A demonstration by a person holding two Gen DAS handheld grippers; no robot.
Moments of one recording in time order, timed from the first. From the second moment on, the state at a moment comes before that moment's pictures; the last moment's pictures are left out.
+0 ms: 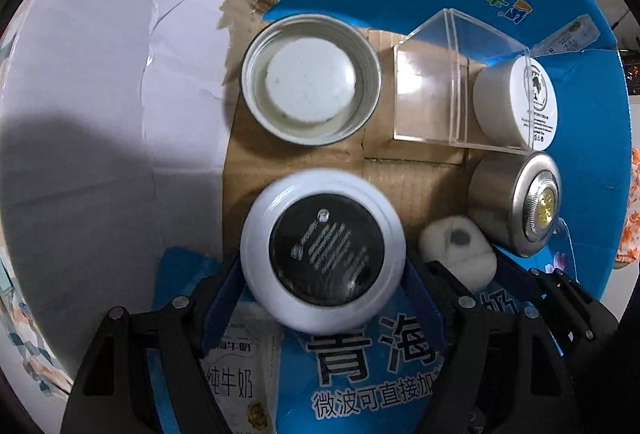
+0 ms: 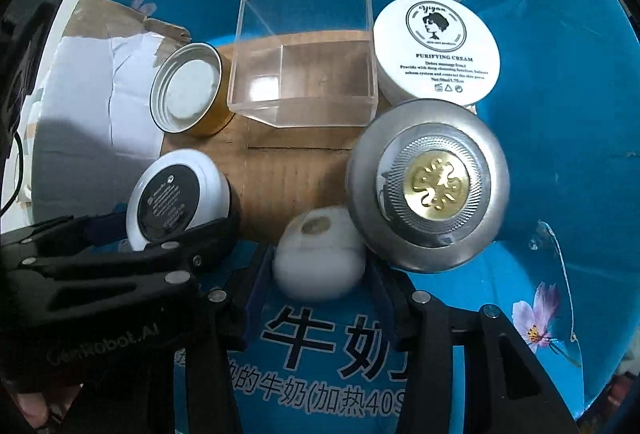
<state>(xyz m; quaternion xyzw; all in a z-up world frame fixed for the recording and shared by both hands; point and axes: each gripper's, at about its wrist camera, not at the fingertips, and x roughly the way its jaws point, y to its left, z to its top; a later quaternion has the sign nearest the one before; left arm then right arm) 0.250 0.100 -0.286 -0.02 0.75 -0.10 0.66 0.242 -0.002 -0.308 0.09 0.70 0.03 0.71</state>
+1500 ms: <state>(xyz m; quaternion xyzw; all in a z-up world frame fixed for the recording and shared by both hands) 0.121 0.084 -0.058 0.01 0.51 -0.03 0.86 0.094 -0.089 -0.055 0.06 0.54 0.05 0.84</state>
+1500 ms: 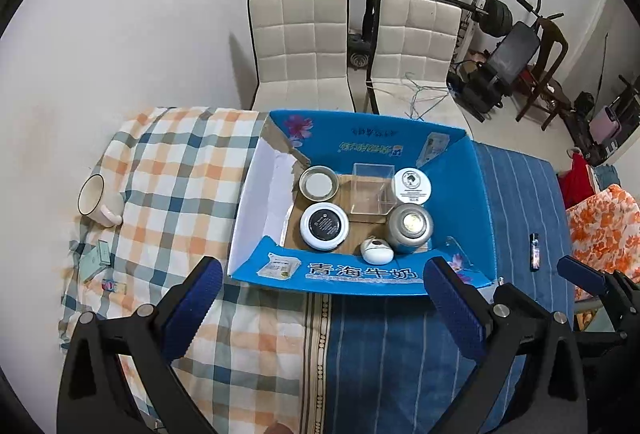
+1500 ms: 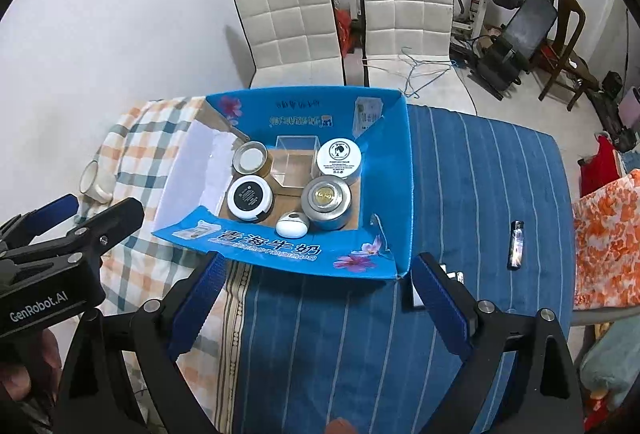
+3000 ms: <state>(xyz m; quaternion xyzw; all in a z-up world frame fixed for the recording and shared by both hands) 0.109 -0.191 -0.305 0.04 0.69 -0.03 0.72 0.152 -0.393 -0.314 0.10 0.64 -0.12 0.75</state>
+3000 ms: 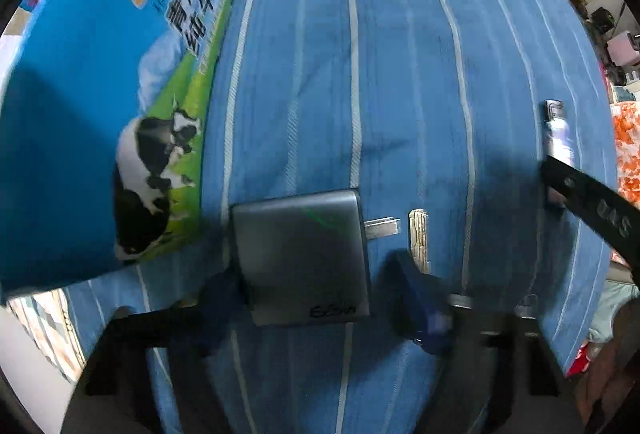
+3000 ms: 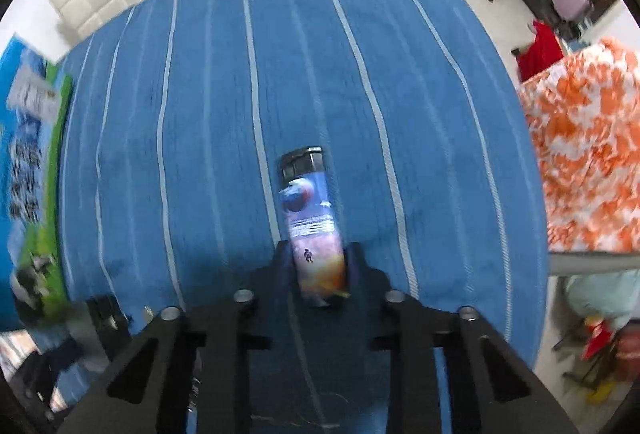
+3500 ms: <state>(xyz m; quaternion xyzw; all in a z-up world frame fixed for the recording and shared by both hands) 0.061 -0.250 -0.290 0.11 0.68 -0.11 0.72 0.027 -0.436 -0.324 0.11 0.70 -0.11 0.70</state>
